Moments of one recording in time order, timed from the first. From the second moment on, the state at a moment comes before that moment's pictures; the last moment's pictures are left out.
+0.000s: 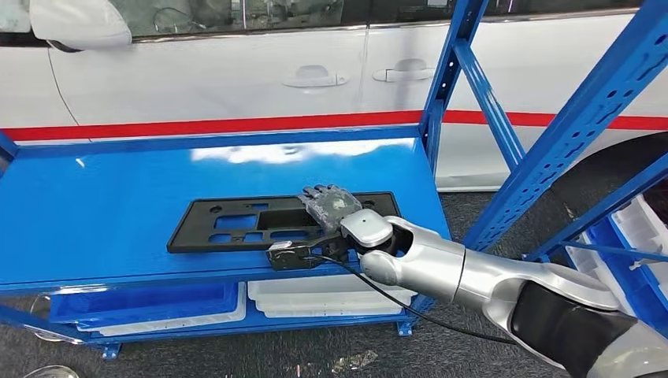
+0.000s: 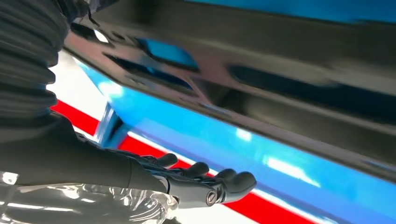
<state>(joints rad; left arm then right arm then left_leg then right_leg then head) -0.15 -0.26 1.53 -0.15 -1.07 0.40 -0.28 -0.83 -0.29 1.09 -1.35 0.64 0.20 0.70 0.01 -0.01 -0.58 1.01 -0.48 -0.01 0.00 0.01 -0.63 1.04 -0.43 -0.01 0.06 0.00</state>
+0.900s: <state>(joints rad) -0.14 -0.27 1.54 -0.15 -1.03 0.45 -0.32 -0.89 -0.28 1.23 -1.28 0.54 0.15 0.70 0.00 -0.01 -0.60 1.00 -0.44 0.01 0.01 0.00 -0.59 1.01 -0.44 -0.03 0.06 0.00</state>
